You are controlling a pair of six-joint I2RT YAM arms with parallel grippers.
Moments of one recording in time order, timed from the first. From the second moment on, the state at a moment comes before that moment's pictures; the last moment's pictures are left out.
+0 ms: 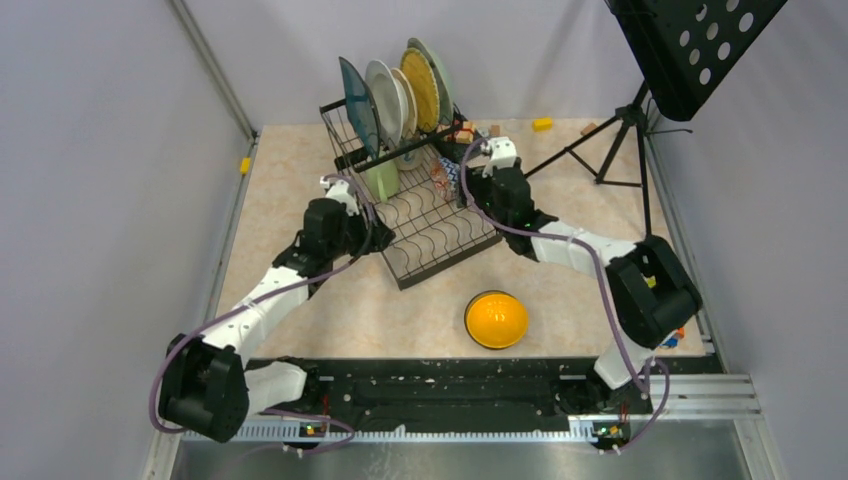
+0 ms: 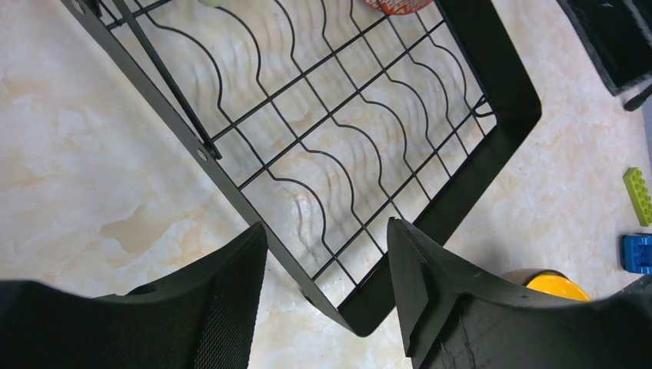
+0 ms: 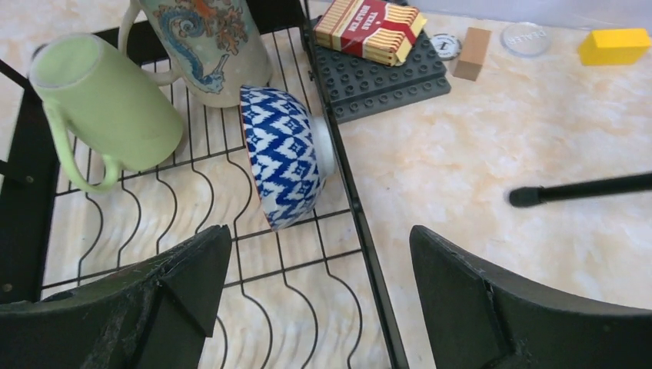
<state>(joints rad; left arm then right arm) -0.33 1.18 0.71 -0.06 0.18 -0.49 0.59 1.70 1.03 0.42 0.27 0.15</state>
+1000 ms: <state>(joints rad) -0.65 1.34 0.96 -0.21 0.34 -0.11 0.57 1.05 0.60 -0.02 0.34 0.81</state>
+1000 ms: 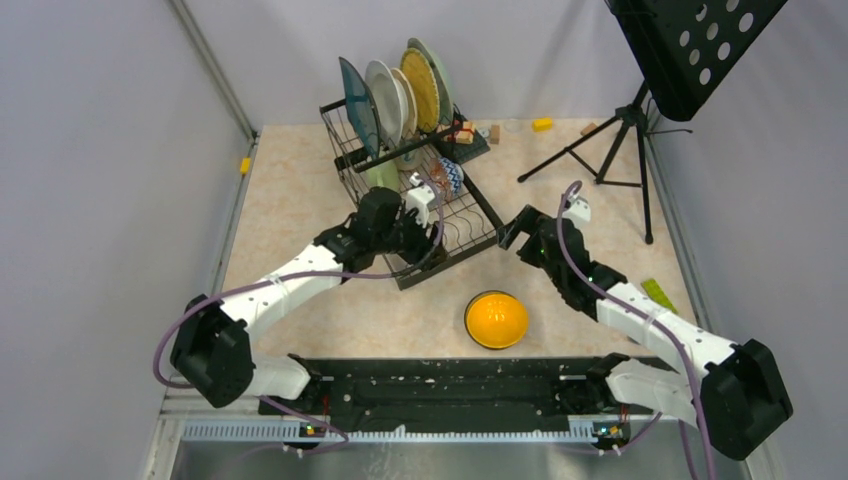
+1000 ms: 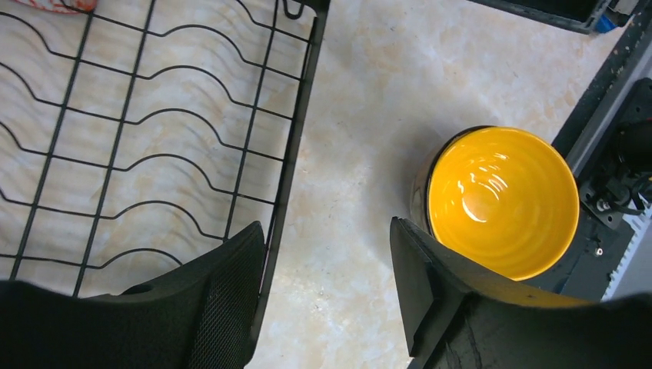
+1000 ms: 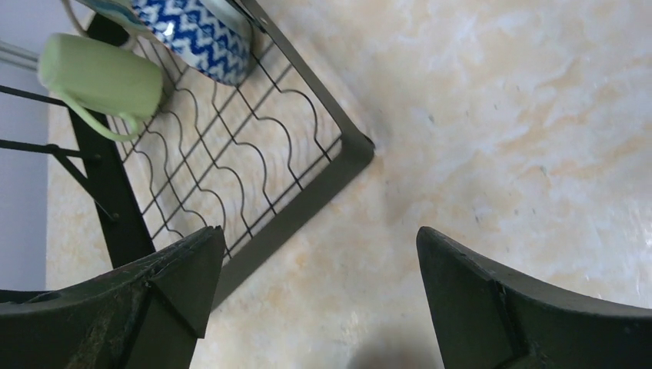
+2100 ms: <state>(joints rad) -0.67 1.35 0.94 -0.20 0.10 -0.14 0.64 1.01 0.69 -0.70 0.11 0.83</state>
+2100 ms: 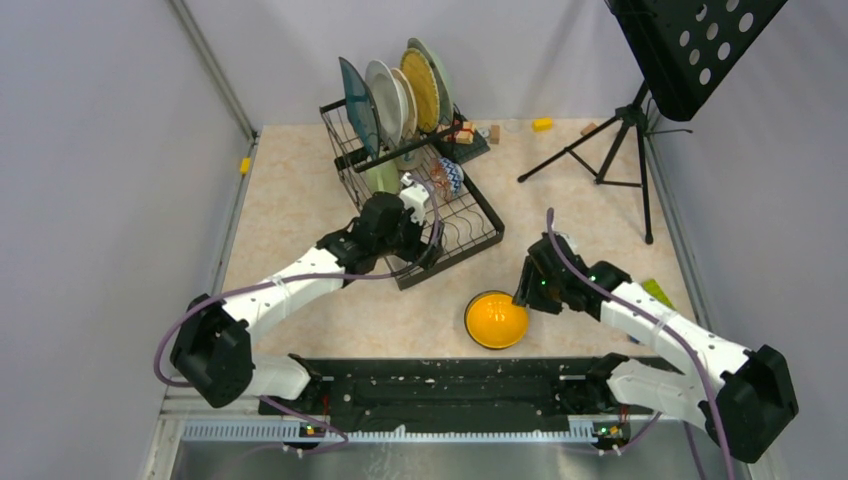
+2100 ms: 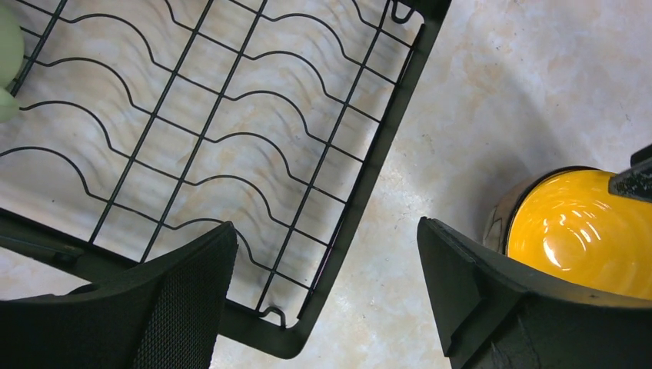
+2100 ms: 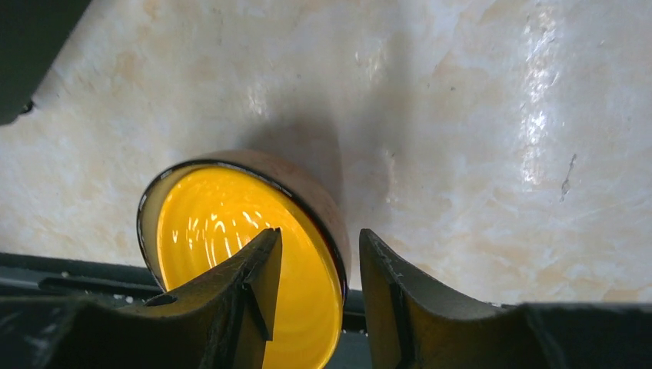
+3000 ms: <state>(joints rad) -0.67 1.33 0.93 -0.18 0.02 -0.16 0.73 1.17 0.81 -0.85 0.15 0.77</state>
